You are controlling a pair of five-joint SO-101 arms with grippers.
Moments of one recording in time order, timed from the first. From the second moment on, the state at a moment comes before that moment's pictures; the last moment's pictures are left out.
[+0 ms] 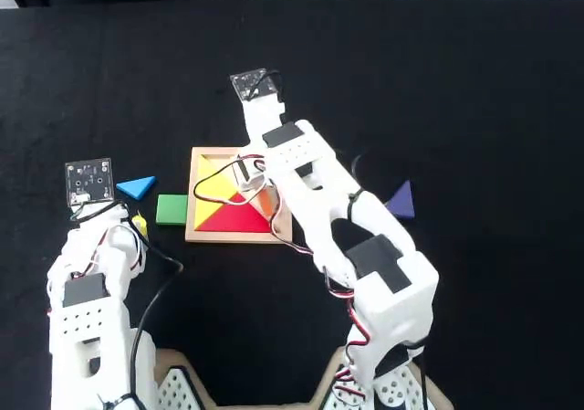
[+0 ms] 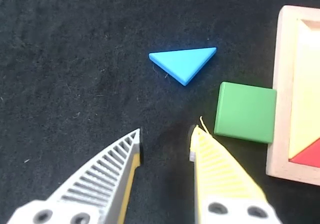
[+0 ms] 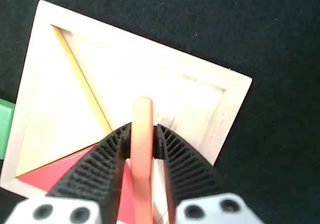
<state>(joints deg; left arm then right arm) -20.0 -62.1 84.5 35.3 -7.9 -28.1 18.5 9.4 53.7 -9.4</state>
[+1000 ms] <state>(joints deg) -20.0 -62.1 84.5 35.3 -7.9 -28.1 18.5 11.0 53.1 -4.9</state>
